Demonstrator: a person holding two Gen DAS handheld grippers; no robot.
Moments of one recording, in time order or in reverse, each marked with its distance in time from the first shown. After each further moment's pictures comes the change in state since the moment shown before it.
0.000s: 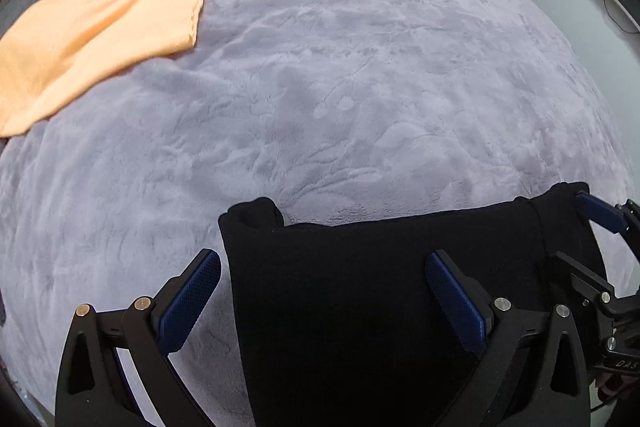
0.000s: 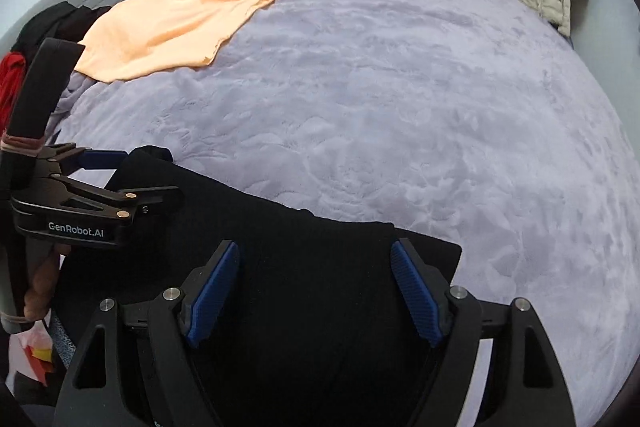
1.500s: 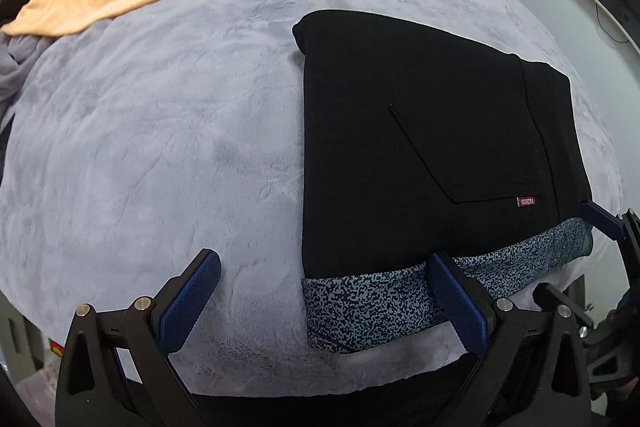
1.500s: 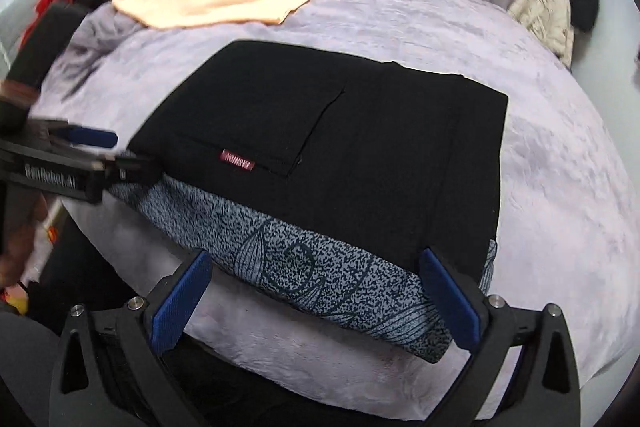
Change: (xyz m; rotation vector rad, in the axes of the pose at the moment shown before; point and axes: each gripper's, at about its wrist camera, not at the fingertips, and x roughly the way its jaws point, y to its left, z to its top) left arm -0.056 0.032 -0.152 -0.083 -0.035 -0.018; right arm -0.052 0.090 -0.128 -0.184 -0.065 -0.085
